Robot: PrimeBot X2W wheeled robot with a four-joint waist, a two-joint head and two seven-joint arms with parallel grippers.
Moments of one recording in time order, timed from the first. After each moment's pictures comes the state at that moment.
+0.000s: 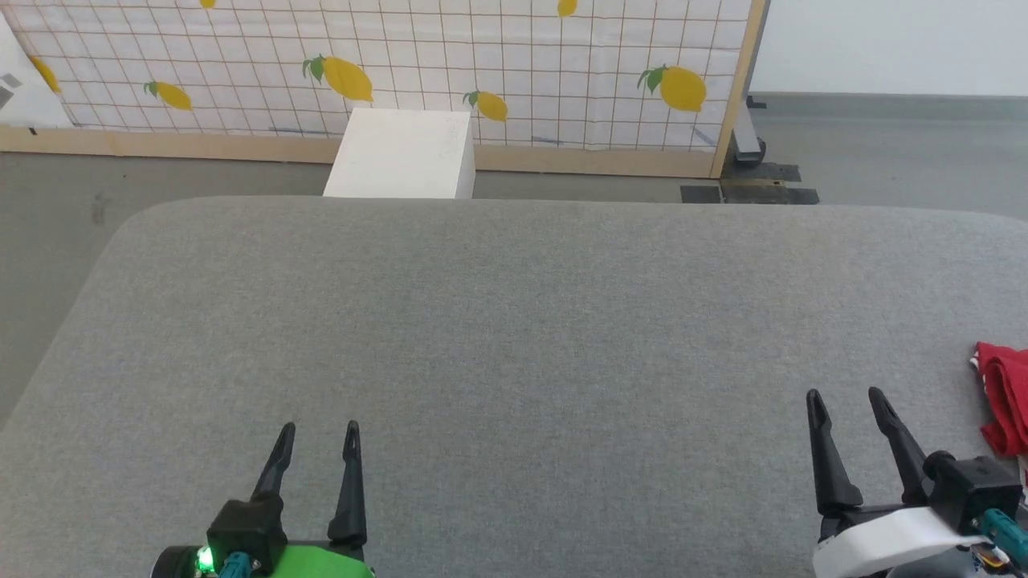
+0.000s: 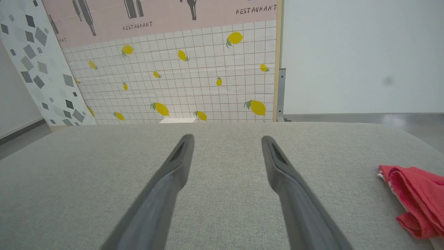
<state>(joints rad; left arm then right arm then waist) 0.12 0.05 -0.05 0.06 -0.10 -0.03 -0.26 0.08 -0.08 -0.05 0.09 0.17 0.13 -0.20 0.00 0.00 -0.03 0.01</state>
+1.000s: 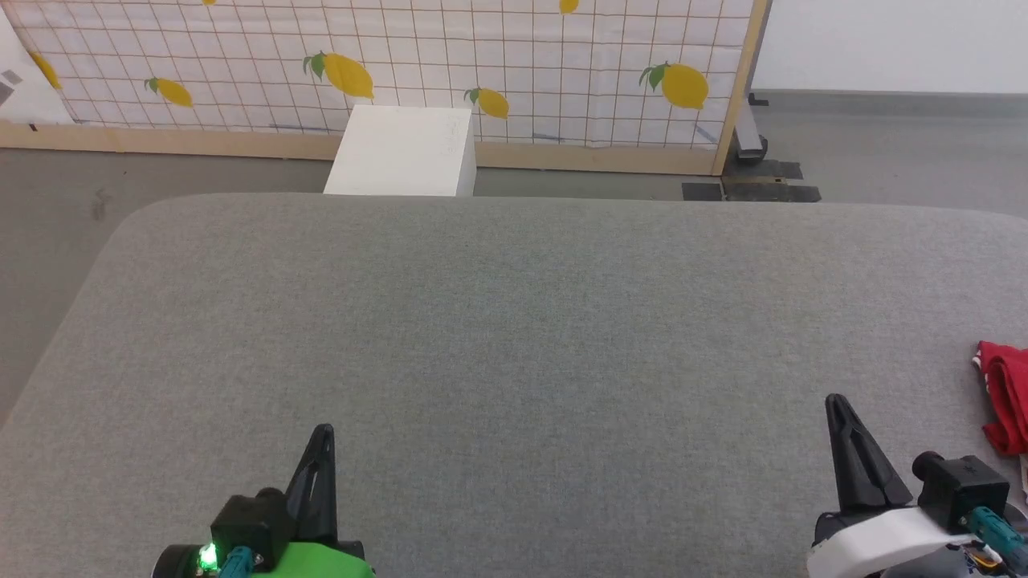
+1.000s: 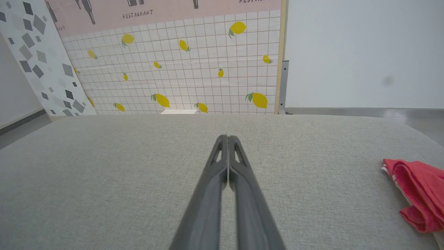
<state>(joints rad) 0.12 0.05 -0.05 0.06 -0.09 -0.03 -0.22 0.08 -0.08 -0.04 0.09 0.15 0.13 -0.18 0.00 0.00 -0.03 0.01</state>
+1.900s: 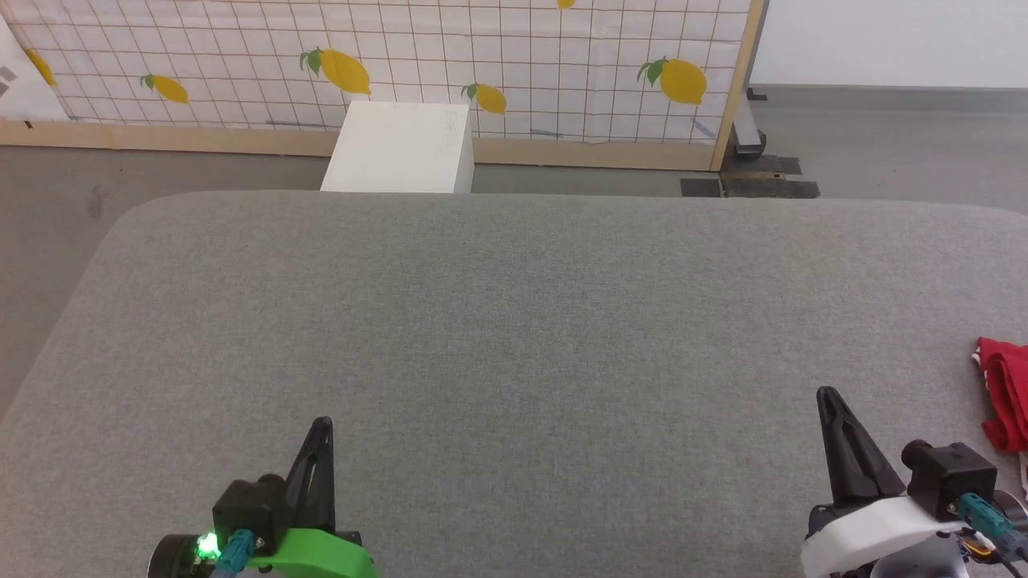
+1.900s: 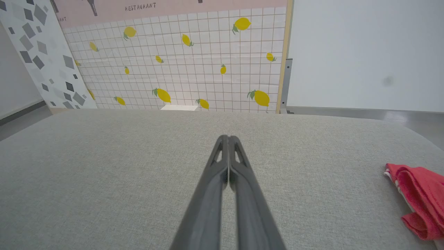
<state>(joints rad) 0.10 0.05 -0.04 0.05 -0.07 -0.03 -0.17 0.07 -0.07 -0.04 0.07 0.12 0.13 -0.14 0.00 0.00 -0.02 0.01</state>
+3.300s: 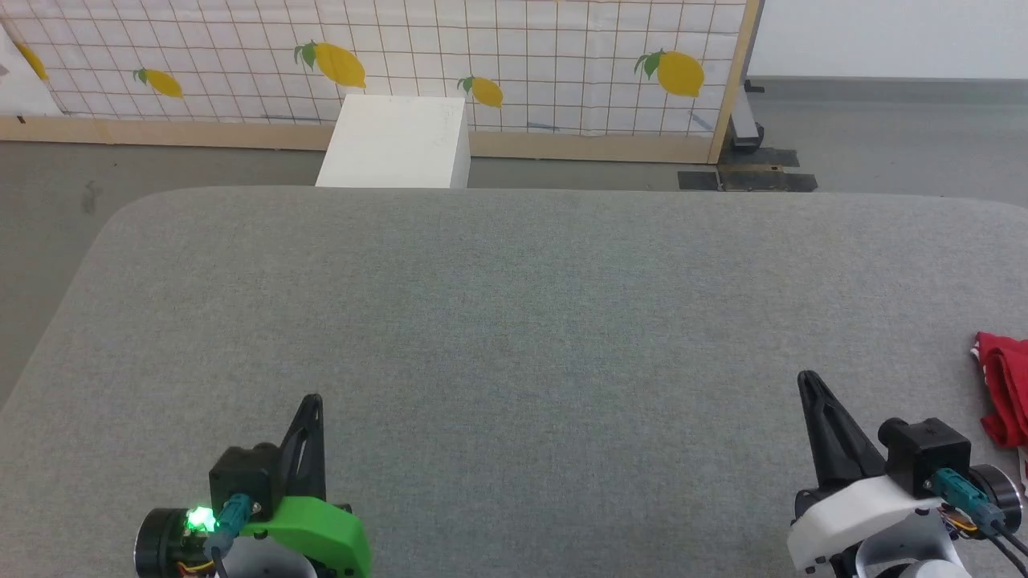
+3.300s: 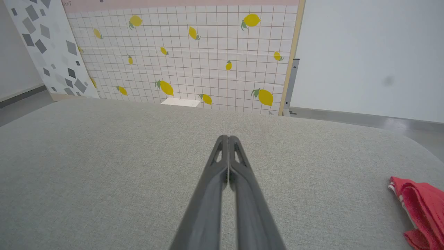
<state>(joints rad) 0.05 0.05 -0.02 0.02 -0.03 -0.02 -0.08 0.04 -0.06 -0.02 0.04 0.06 0.13 -0.06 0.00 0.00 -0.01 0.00</state>
